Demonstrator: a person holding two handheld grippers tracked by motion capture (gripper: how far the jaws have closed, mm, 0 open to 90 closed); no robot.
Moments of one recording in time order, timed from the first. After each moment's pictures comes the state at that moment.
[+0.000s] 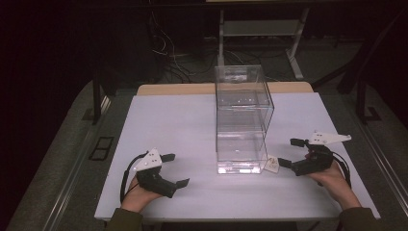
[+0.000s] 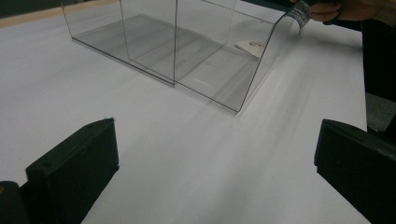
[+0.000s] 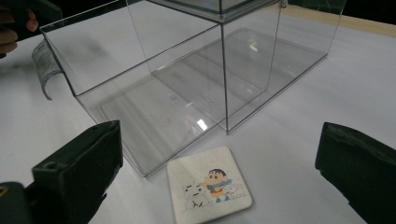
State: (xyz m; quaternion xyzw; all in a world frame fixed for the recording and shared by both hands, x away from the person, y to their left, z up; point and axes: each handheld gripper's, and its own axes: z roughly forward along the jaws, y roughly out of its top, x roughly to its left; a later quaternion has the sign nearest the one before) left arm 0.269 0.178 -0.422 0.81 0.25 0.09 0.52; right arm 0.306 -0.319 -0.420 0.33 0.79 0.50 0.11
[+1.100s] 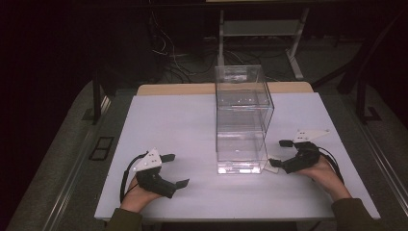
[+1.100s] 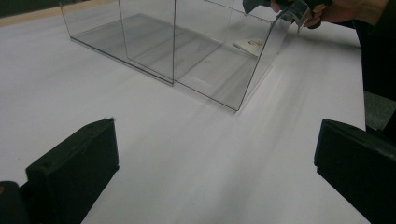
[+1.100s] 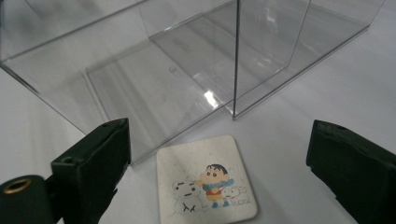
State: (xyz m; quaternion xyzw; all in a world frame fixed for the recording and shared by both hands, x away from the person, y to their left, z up) left arm 0.269 0.178 -0.422 0.81 0.25 0.09 0.52; right arm 0.330 -0.299 -0.436 0.31 0.84 0.45 0.08
